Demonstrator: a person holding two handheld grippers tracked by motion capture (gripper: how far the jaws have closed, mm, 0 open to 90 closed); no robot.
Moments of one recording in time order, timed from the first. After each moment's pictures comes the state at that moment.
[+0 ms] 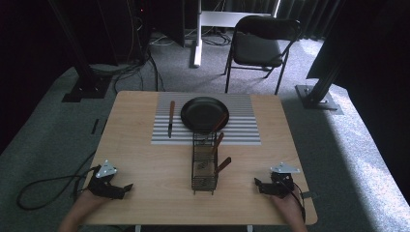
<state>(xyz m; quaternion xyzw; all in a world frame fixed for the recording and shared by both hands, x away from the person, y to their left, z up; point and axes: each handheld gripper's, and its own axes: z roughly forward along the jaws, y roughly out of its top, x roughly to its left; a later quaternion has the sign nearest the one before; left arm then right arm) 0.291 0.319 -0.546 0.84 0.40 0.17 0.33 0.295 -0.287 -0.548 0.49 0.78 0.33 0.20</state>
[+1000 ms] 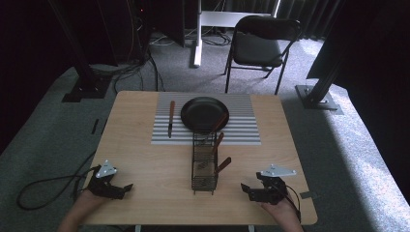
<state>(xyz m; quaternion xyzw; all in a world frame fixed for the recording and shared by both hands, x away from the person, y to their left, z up) 0.291 0.319 -0.547 0.84 0.40 0.16 0.33 0.255 -0.236 -0.481 0.44 0.80 0.39 0.13</state>
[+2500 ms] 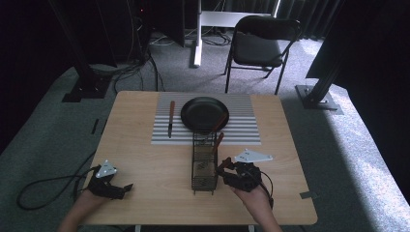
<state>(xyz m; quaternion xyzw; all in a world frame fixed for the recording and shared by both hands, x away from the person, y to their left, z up) 0.291 0.319 -0.547 0.84 0.40 0.16 0.33 0.265 -0.150 -0.417 0.41 0.79 0.45 0.12</state>
